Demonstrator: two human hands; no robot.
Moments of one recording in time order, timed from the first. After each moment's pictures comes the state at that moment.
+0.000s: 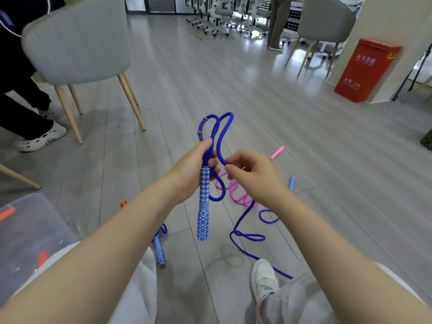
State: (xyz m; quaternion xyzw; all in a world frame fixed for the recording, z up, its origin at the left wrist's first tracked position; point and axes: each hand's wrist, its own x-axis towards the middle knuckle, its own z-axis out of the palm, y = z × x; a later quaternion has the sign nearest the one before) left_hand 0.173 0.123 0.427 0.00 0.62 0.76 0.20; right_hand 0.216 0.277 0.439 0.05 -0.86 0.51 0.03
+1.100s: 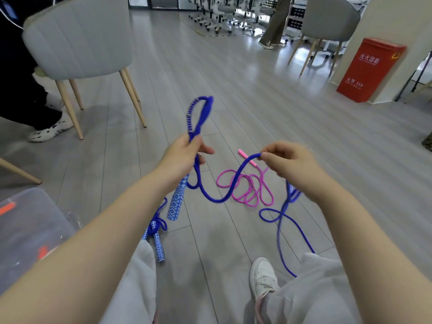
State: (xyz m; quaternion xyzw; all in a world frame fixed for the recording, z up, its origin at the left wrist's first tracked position) left_hand 0.164 0.102 0.435 0.00 0.78 0.62 0.02; right_hand 0.211 0.334 0.456 0.02 -0.86 0.50 0.02
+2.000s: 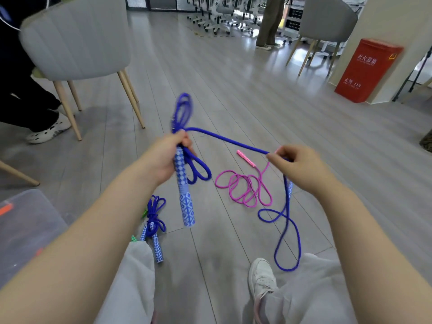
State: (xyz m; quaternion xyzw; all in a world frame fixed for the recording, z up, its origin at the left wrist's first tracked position) left_hand 0.149 0.087 0.443 -0.07 0.54 0.83 0.11; right_hand 0.204 0.358 0.451 -0.02 -0.94 0.32 0.07
